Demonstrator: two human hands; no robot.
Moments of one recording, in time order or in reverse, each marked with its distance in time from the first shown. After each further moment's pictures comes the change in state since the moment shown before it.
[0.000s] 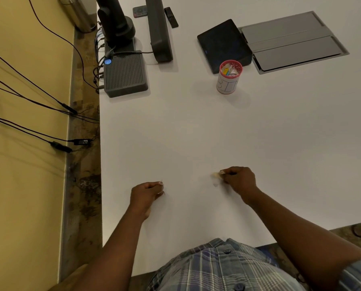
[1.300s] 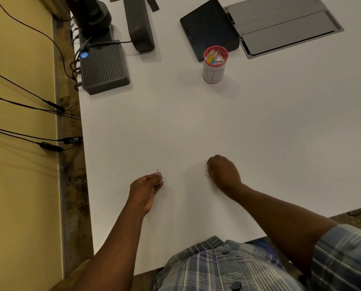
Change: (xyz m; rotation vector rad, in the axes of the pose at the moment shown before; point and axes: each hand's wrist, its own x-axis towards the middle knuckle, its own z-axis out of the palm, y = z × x) left_hand -0.001 0.013 0.049 -0.162 -0.007 -0.086; right_hand 0.032 0.014 0.012 -0.674 0.024 -0.588
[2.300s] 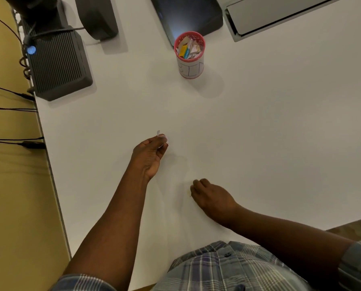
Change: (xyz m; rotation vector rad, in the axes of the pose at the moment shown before) left_hand 0.056 0.062 0.166 -0.075 -0.077 -0.034; right_hand -0.014 0.046 -0.010 -0.311 -0.254 -0.506
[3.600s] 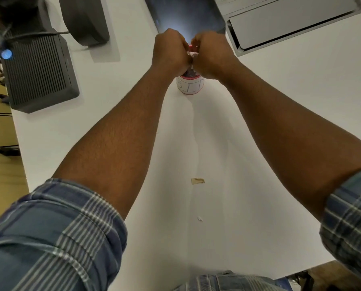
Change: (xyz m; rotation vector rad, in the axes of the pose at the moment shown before) left_hand 0.092 0.139 0.202 1.397 -0.003 0.806; right_hand 0.240 0.182 -0.231 0.354 0.276 0.642
